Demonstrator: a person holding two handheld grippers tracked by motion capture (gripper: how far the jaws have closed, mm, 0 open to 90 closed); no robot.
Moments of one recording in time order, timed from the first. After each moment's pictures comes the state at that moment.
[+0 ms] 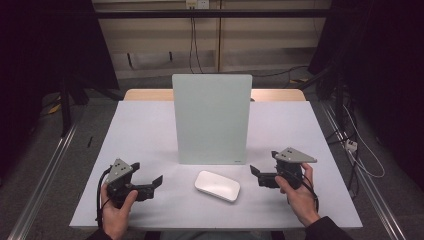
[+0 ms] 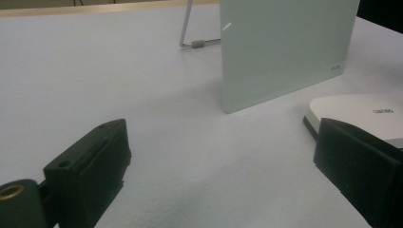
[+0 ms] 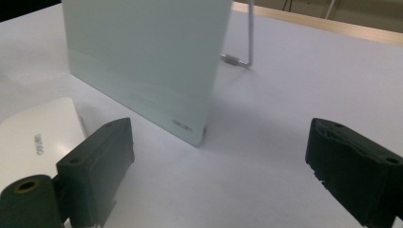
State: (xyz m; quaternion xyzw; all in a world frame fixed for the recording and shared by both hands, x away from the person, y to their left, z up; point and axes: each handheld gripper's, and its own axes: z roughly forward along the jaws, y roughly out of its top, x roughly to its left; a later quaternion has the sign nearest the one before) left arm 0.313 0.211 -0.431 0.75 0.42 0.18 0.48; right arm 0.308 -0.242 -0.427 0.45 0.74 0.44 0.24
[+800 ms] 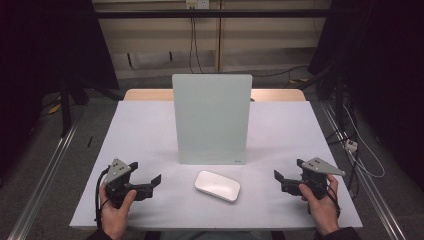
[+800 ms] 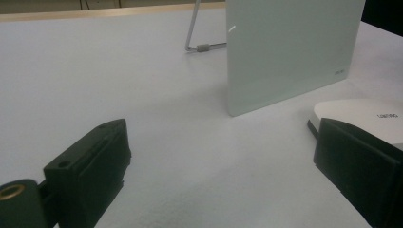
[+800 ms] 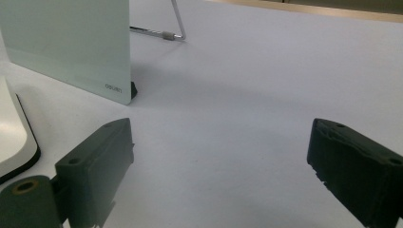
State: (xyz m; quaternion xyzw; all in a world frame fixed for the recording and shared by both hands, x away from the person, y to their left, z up) left arm 0.312 0.214 -0.429 0.74 0.42 0.19 0.48; right arm 0.283 -0.298 -0.445 0.51 0.70 0.43 0.27
